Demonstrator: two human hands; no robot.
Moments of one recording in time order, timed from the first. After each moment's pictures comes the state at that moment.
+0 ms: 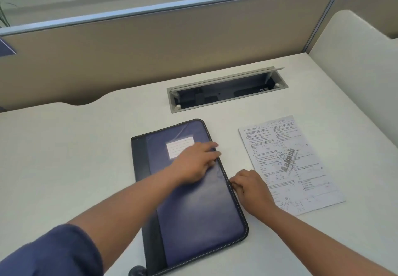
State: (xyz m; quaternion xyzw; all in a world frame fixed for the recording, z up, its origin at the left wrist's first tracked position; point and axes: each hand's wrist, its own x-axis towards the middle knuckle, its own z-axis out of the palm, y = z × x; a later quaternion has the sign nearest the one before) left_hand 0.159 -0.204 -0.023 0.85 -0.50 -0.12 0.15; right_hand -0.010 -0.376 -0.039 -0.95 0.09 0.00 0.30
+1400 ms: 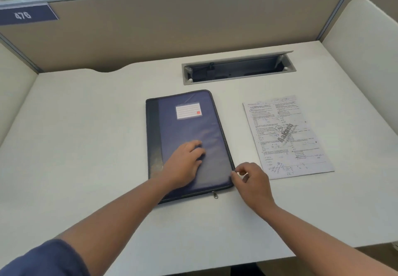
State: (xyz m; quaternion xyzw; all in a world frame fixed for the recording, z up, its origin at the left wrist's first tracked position) left_hand 0.023 -0.131 -0.024 0.91 -0.35 -0.09 0.19; right_hand -0.107 -0.342 -0.035 -0.87 0.22 -0.05 0.44
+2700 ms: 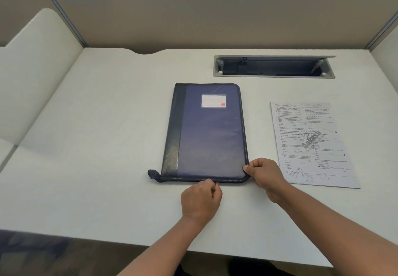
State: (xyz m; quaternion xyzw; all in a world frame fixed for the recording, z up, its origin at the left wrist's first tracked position) left_hand -0.124 -0.151 -0.050 0.97 -0.01 -0.03 0.23; right_hand -0.074 -0.354 -0.041 -0.75 0.30 0.16 0.56
